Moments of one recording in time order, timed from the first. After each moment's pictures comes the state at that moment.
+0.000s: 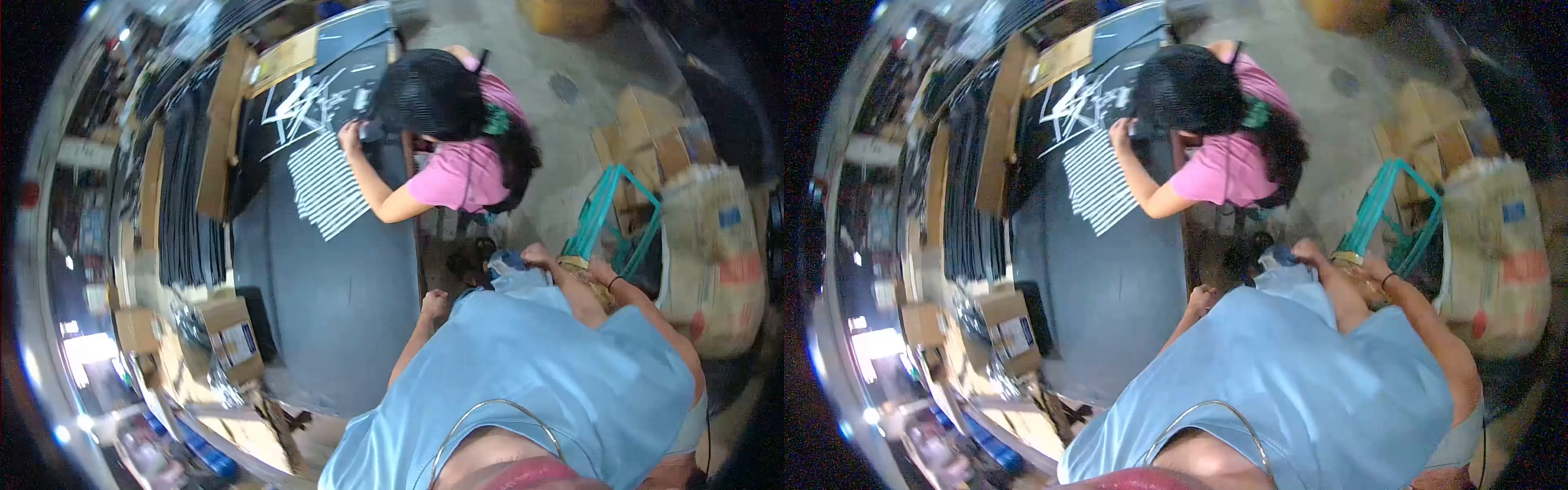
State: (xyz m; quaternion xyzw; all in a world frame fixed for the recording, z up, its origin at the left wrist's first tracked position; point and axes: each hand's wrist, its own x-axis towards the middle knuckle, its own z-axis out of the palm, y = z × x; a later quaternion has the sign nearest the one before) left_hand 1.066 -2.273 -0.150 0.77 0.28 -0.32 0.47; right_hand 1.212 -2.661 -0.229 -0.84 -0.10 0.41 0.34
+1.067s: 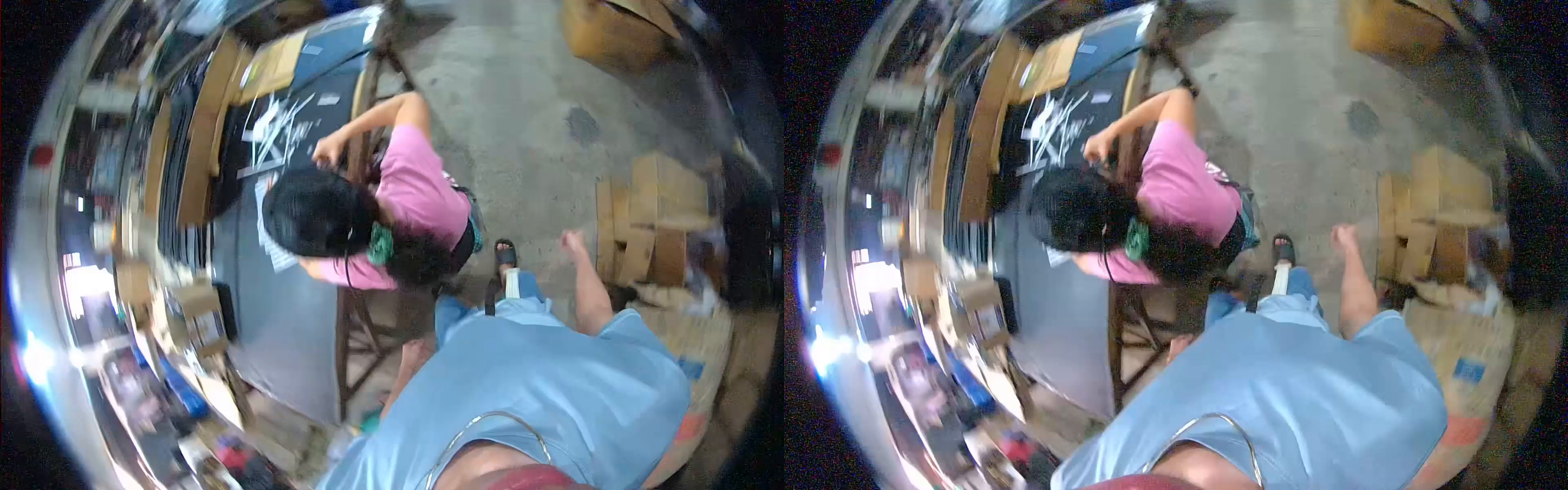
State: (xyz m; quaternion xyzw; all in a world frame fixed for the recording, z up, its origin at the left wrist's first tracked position) left_hand 1.142 -2.525 -0.117 0.68 0.40 -0.14 0.60; right_hand 1.560 -2.964 -0.277 -0.65 0.34 0.18 0.65
